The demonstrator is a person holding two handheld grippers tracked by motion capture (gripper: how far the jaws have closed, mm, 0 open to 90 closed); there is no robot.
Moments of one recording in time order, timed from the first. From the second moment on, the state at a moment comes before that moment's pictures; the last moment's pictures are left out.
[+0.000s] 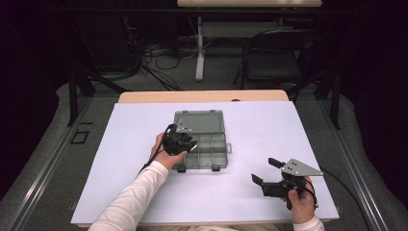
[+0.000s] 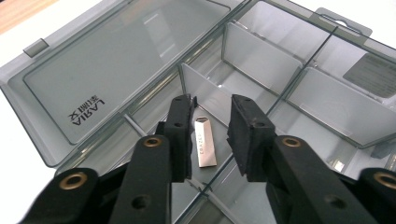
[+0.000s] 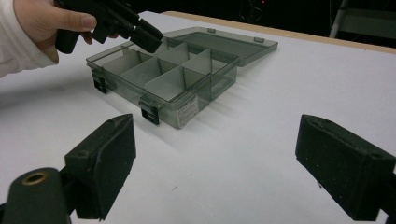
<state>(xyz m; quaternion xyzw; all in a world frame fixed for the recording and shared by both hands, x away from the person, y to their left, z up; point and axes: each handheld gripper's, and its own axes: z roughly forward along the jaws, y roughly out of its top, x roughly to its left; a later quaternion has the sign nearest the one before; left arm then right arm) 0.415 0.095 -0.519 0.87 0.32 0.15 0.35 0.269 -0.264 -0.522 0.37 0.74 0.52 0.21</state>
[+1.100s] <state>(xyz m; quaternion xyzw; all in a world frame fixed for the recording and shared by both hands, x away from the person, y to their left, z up) 0.398 0.111 -0.492 0.83 0.32 0.14 0.44 0.269 -0.264 -0.522 0.37 0.74 0.52 0.21</state>
